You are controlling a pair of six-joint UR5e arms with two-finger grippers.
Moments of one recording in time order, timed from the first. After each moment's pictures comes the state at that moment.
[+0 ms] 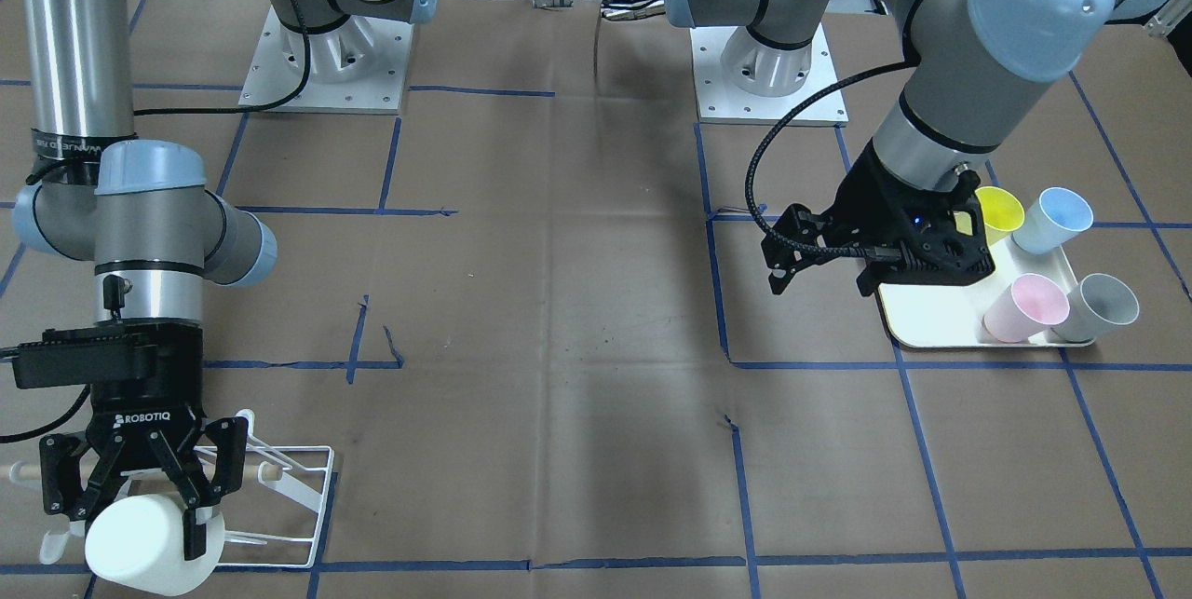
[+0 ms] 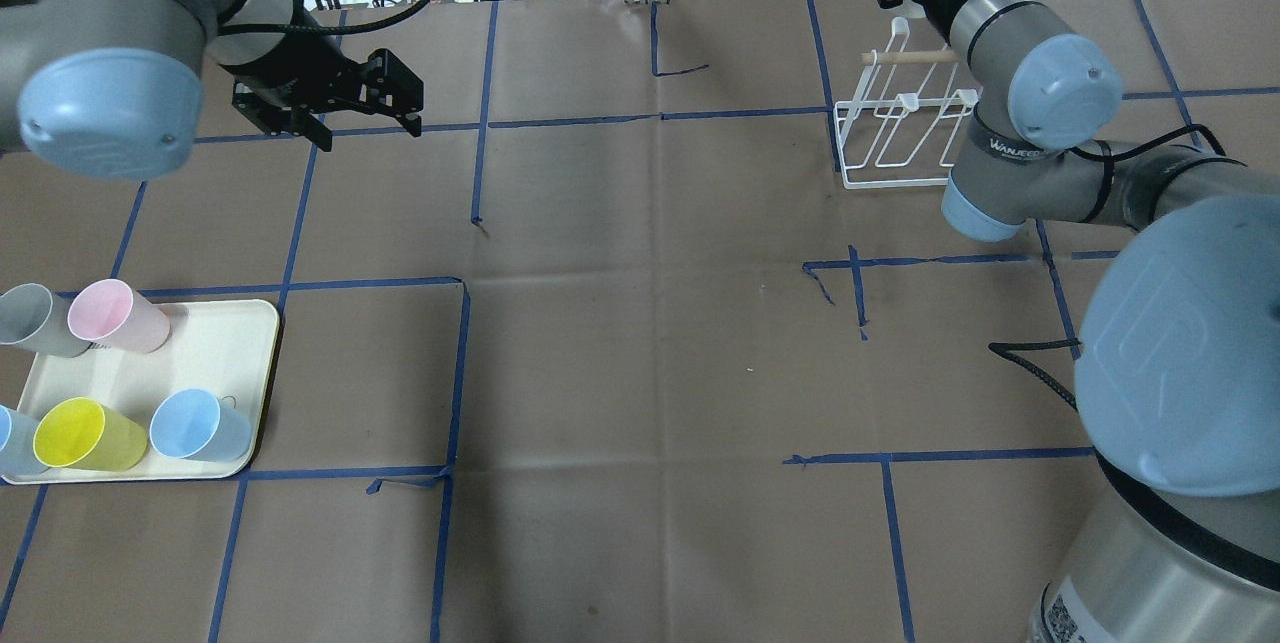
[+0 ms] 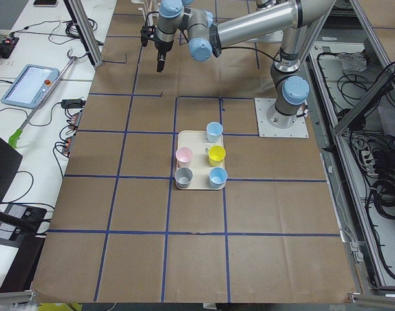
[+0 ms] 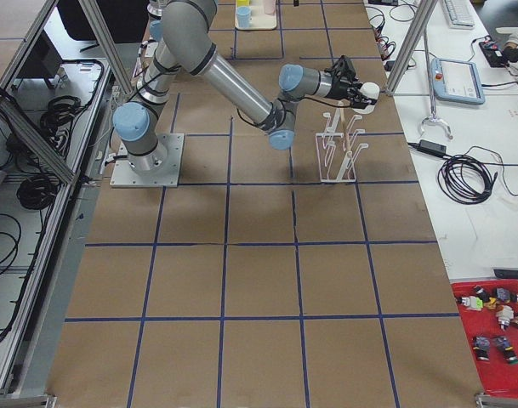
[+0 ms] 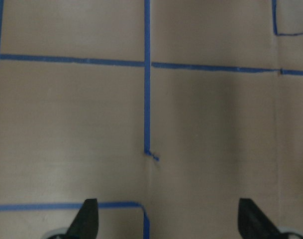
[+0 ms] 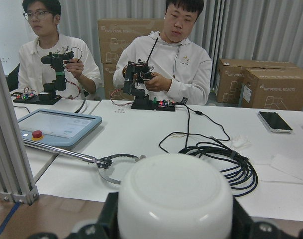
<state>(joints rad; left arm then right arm) -1.48 -1.67 -1.62 -1.35 1.46 0.03 1.42 -0.99 1.79 -3.61 -1.32 -0.10</state>
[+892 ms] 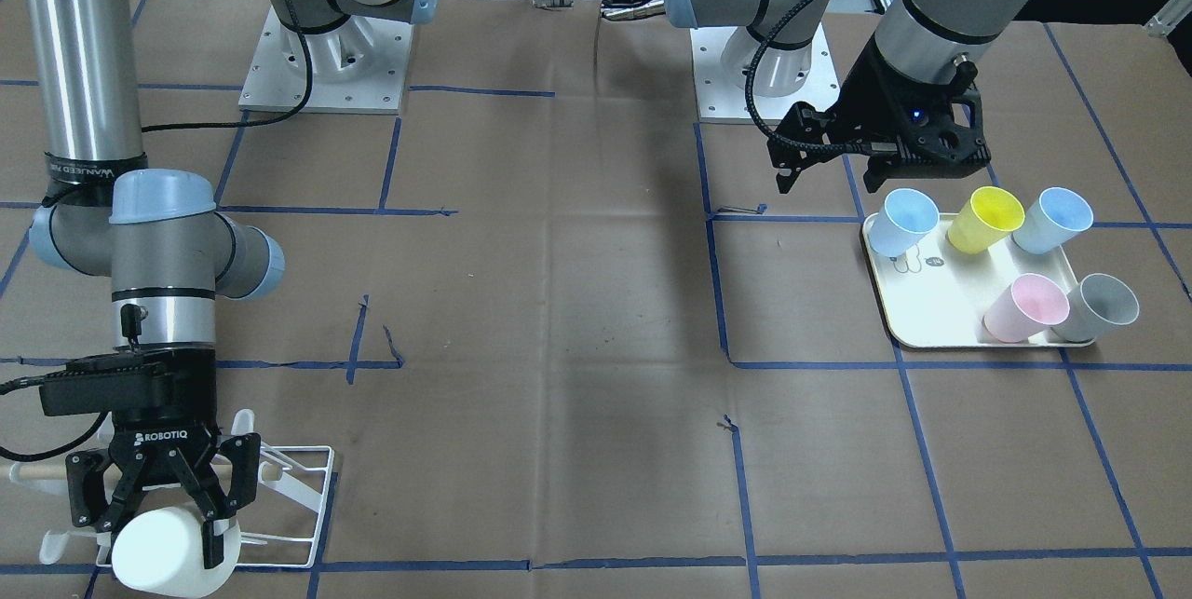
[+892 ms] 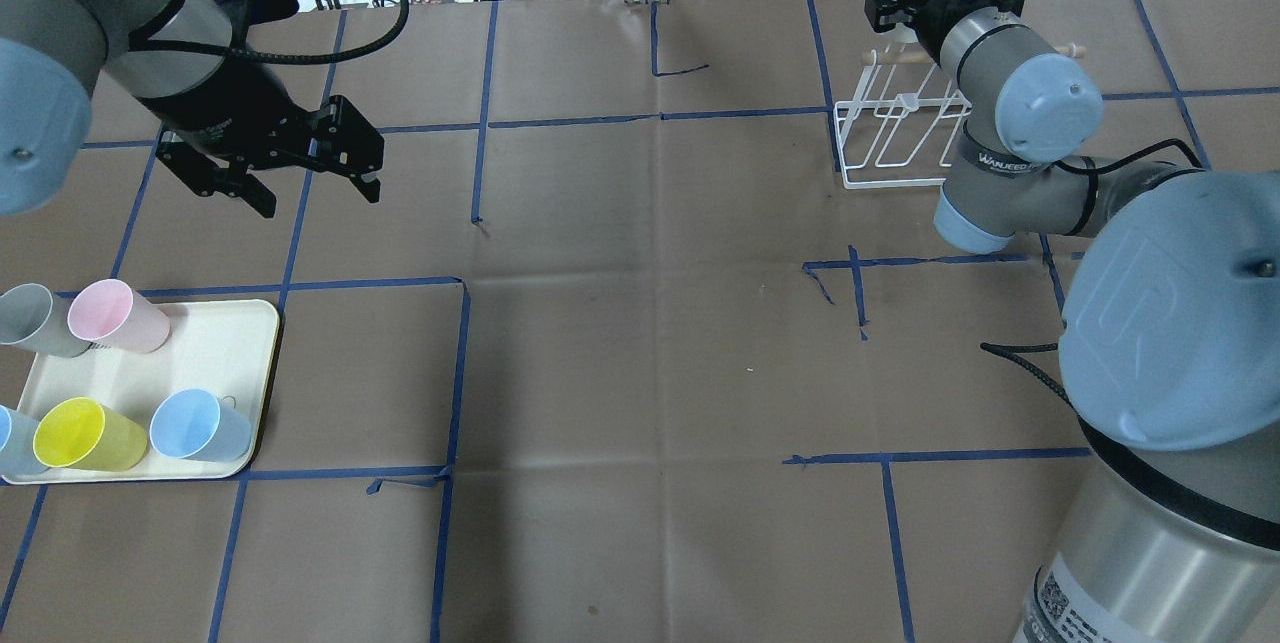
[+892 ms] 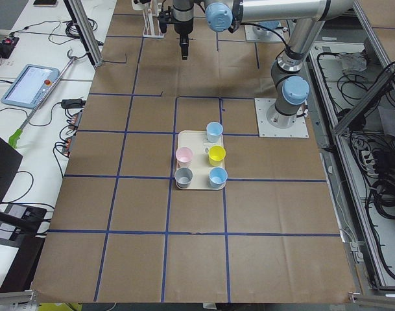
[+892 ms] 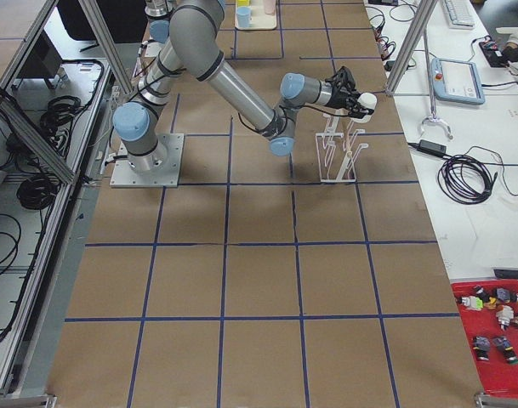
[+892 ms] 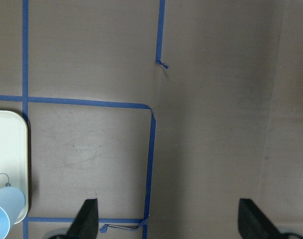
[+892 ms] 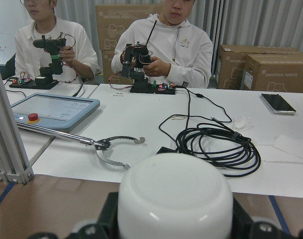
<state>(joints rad) -1.47 -1.52 -1.71 -1.52 1.56 0.04 1.41 -0.94 1.79 -3.62 -1.32 -0.10</state>
